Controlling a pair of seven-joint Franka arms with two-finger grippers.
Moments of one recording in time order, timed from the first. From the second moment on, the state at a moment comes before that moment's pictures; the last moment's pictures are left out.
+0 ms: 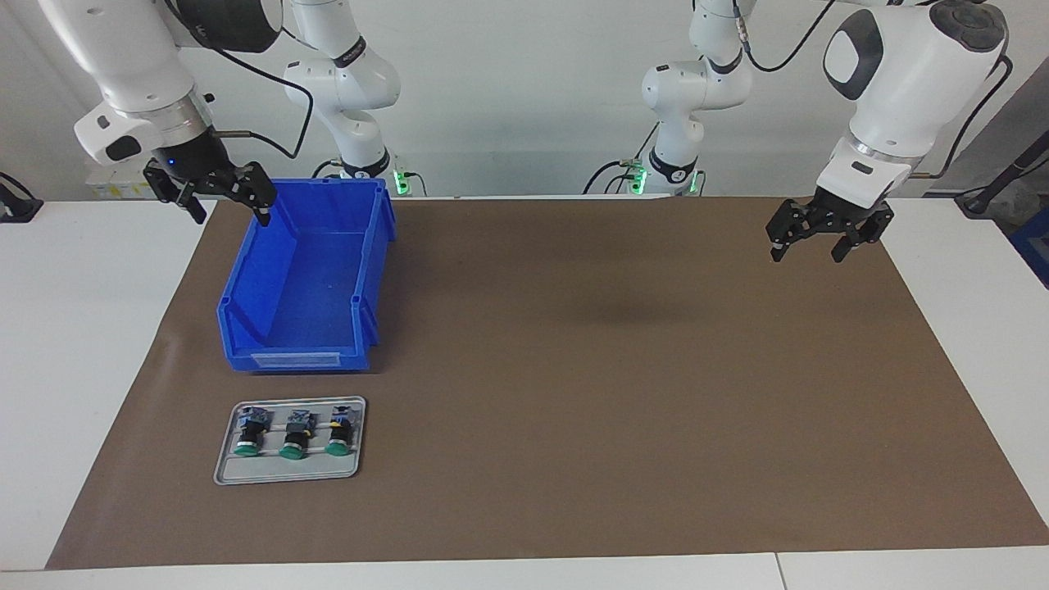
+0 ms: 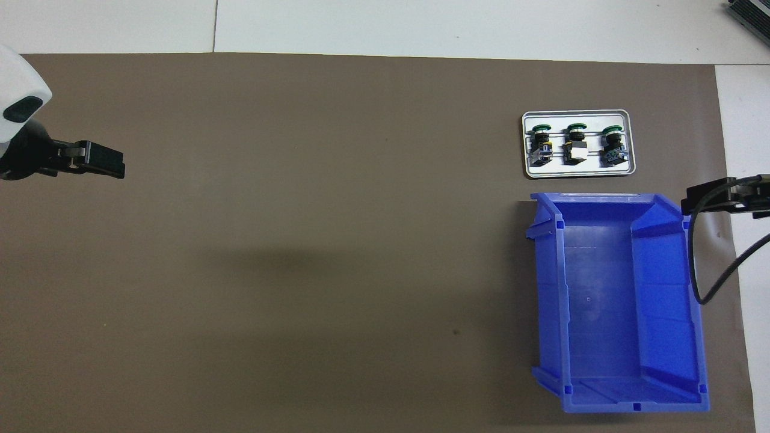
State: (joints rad) left arm 0.01 0.05 -0.09 -1.59 0.00 1.70 0.02; right arm 0.00 -0.05 -0.05 -1.64 -0.03 1.58 0.02
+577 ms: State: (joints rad) left arm 0.01 0.05 -0.09 -1.59 0.00 1.70 0.02; right arm 0.00 -0.06 -0.05 -1.64 -0.03 1.58 0.03
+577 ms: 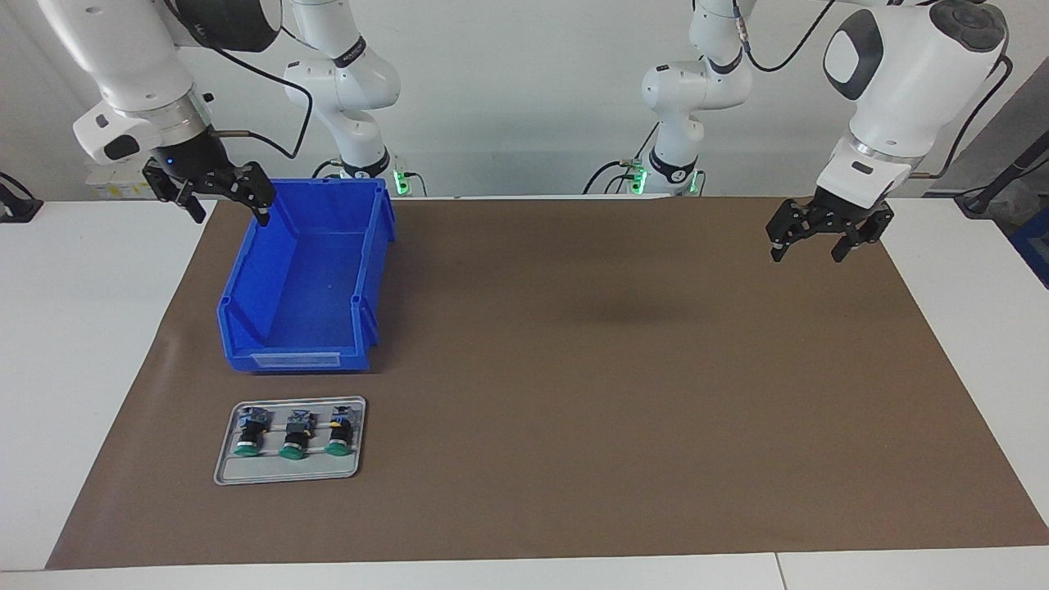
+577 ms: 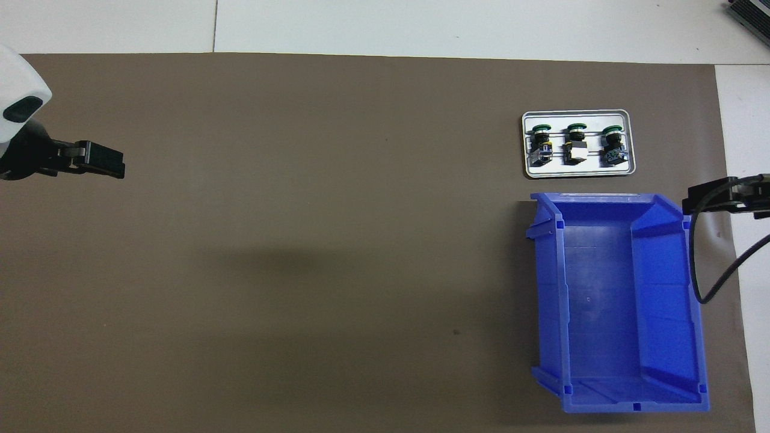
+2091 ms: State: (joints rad) left arm 0.01 0.05 -0.09 -1.59 0.00 1.70 0.02; right arm -0.01 -0.04 -0.05 -1.67 -0.03 1.71 0.03
